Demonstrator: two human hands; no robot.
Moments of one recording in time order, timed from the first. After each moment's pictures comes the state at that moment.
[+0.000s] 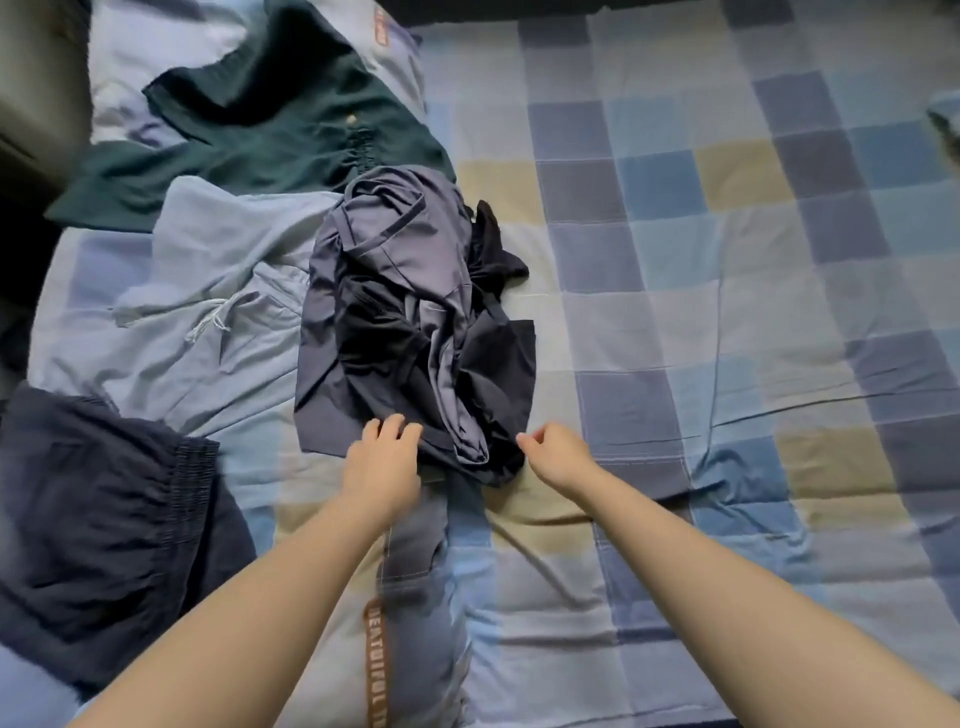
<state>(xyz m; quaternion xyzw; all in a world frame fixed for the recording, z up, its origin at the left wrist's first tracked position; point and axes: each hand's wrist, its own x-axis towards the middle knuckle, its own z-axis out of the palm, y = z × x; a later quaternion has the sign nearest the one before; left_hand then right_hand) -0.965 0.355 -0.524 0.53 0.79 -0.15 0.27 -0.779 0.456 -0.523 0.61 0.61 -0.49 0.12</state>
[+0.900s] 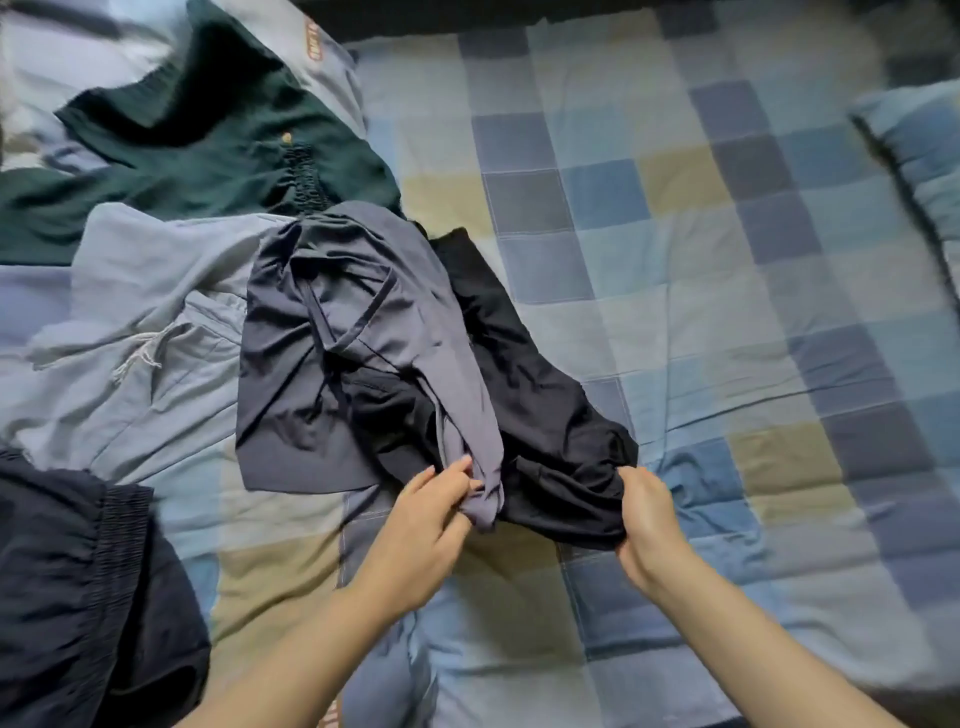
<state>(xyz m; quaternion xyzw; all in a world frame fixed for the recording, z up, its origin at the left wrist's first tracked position) -0.879 0.351 -0.504 0.57 0.67 0.27 0.39 -0.673 0.450 -0.504 0.71 0.22 -0.62 -0.24</state>
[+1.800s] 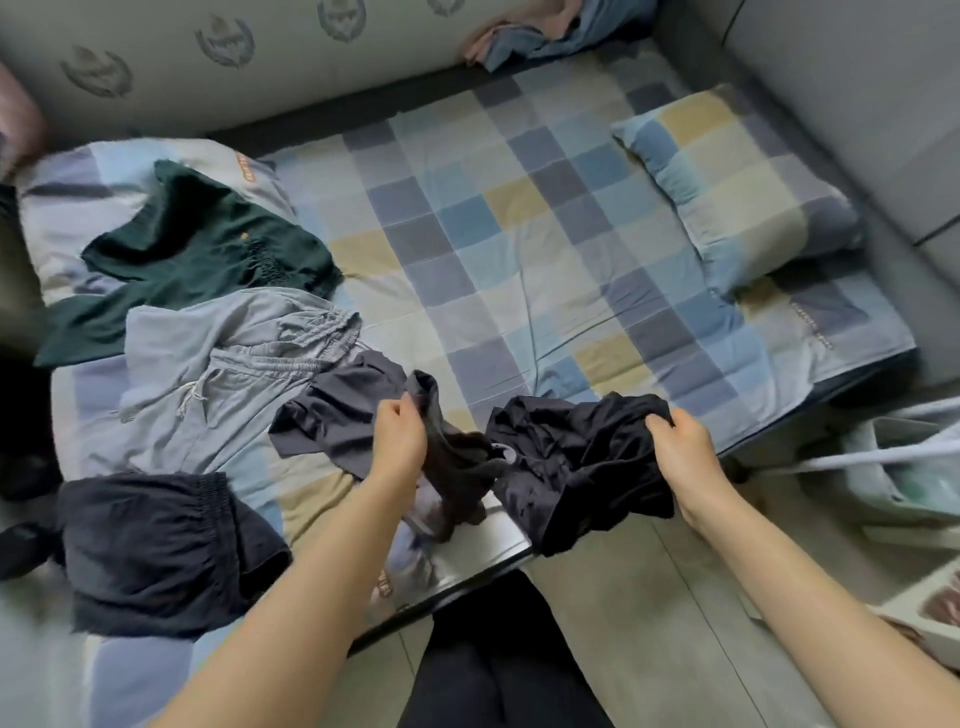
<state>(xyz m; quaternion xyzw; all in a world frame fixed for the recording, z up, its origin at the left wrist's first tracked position) -0.792 0.302 -0.222 0.20 0.80 0.29 0.48 -0.511 0.295 -0.195 0.77 0.36 -0.48 -0.22</state>
